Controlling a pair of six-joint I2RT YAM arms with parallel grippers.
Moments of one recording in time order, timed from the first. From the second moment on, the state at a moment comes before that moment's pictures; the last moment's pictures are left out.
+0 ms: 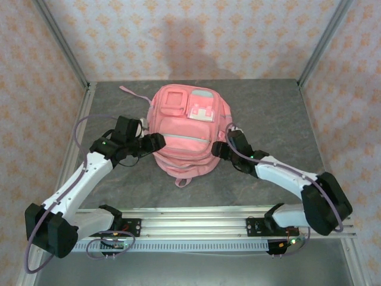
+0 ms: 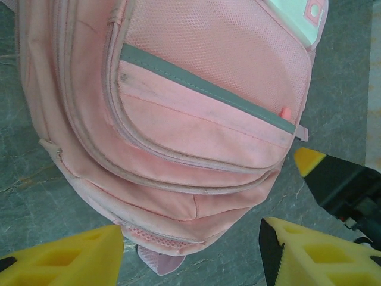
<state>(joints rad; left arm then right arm) -0.33 1.11 0.94 -0.70 0.28 -0.72 0.59 1.35 0.67 -0.14 0.08 0.72</state>
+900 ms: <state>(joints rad) -0.32 1.06 0.96 -0.72 0.06 -0.63 0.55 0.94 0.61 -0.35 0.17 0.67</state>
